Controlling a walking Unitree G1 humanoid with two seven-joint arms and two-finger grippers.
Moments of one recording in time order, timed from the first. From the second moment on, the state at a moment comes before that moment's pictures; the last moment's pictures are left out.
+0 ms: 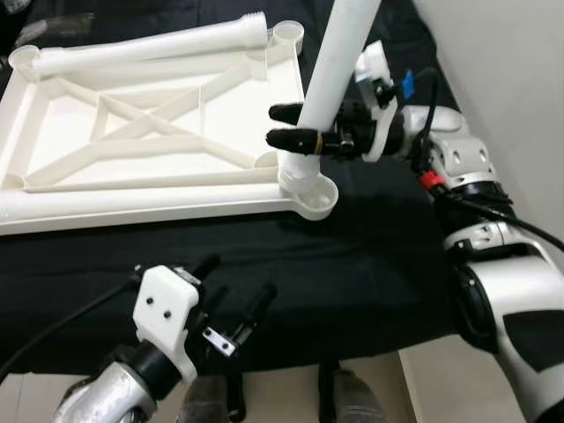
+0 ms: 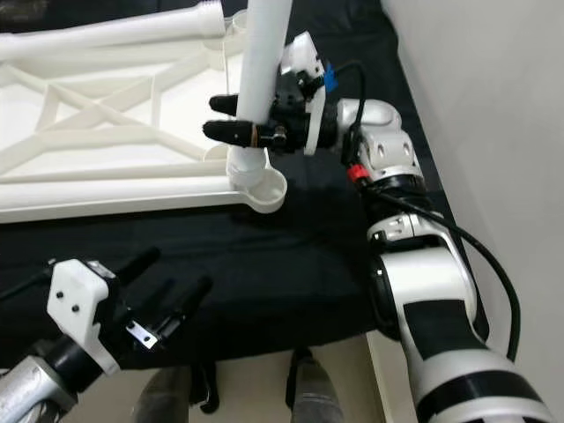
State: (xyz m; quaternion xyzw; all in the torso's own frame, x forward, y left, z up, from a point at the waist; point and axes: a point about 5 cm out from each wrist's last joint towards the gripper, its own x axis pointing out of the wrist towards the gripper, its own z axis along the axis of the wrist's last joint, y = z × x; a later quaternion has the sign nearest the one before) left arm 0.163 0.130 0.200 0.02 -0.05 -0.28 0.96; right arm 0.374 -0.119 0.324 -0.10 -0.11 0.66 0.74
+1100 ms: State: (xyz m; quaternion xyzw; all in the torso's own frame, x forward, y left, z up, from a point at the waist) left arm 0.155 0.129 0.202 0.04 -0.04 -0.28 0.96; right arm 0.357 -0.115 0.342 -0.25 -0.12 0.71 0.65
